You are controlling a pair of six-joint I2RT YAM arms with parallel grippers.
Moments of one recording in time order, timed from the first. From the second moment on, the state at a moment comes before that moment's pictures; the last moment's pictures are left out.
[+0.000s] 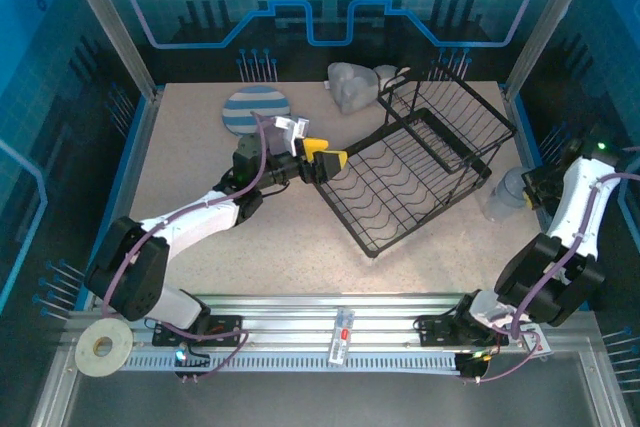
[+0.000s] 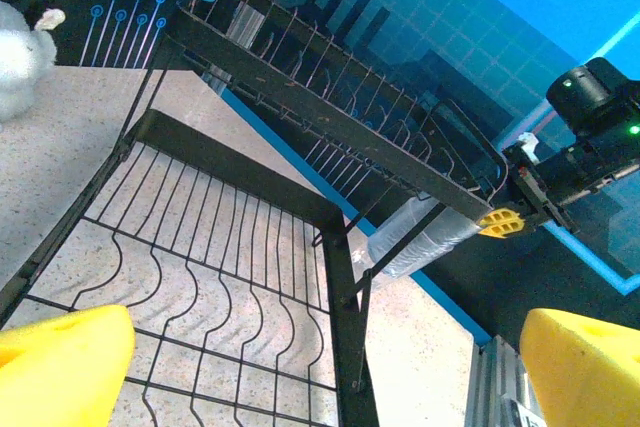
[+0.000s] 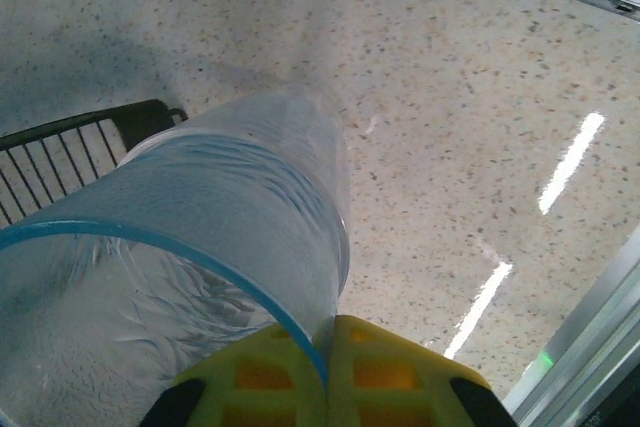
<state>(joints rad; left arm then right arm) -0.49 1.47 0.84 0.57 0.55 -0.56 -0.62 1.44 1.39 -1.30 -0.12 0.67</state>
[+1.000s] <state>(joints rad) -0.49 1.49 0.93 0.46 0.60 -0.61 -0.59 1.43 1.58 -1.30 -0.08 0.62</state>
